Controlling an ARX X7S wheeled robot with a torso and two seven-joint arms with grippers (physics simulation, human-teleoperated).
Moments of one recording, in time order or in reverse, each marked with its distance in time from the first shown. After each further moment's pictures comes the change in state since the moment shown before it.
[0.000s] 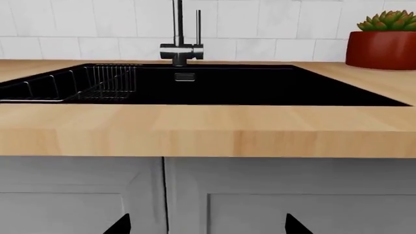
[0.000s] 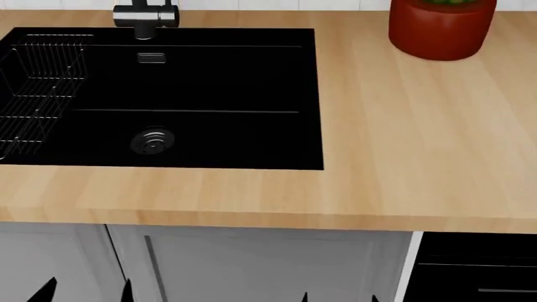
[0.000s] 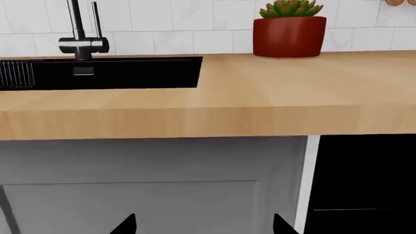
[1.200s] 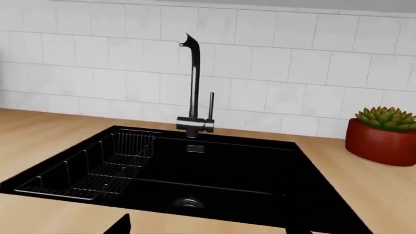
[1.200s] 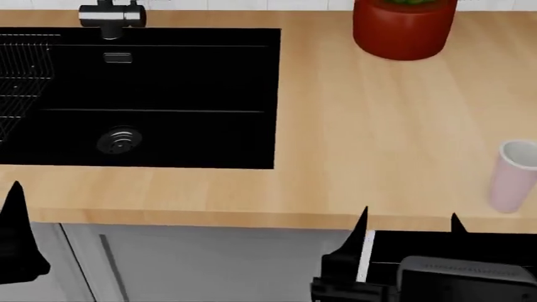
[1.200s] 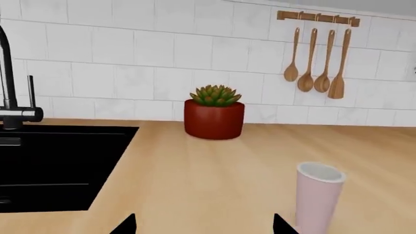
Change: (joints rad) left arm -0.201 -0.021 -0.371 0.883 -0.206 -1.001 -0.016; right arm 0.062 0.107 0.129 -0.787 0.024 0.723 0.094
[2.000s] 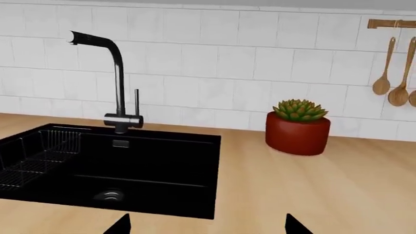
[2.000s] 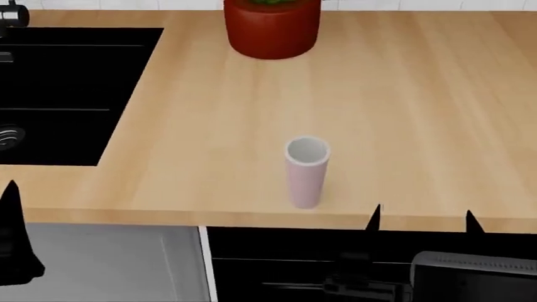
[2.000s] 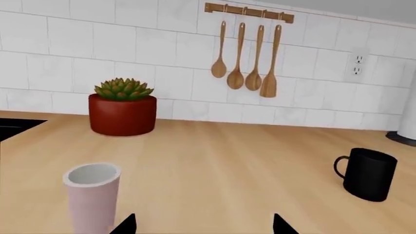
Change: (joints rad) left arm -0.030 -0.034 -0.026 0.066 -0.077 -0.102 -0.041; right arm 0.013 0.049 0.021 -0.062 0.031 0.090 0.011
